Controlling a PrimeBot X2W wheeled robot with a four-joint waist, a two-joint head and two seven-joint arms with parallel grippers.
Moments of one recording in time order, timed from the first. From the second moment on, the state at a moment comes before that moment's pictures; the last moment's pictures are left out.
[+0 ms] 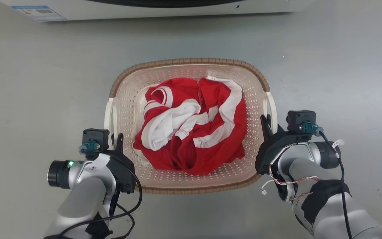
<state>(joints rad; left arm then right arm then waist) -0.84 0.04 -0.48 1.19 -0.51 -0.01 -0.19 -0.93 -0.08 0.88 1.04 0.86 -0.13 -0.19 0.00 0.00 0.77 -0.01</state>
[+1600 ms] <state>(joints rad) -0.29 0.05 -0.72 1.15 -0.74 0.03 -0.01 -0.36 -0.07 1.07 1.06 1.12 -0.13 -0.03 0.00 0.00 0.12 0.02</state>
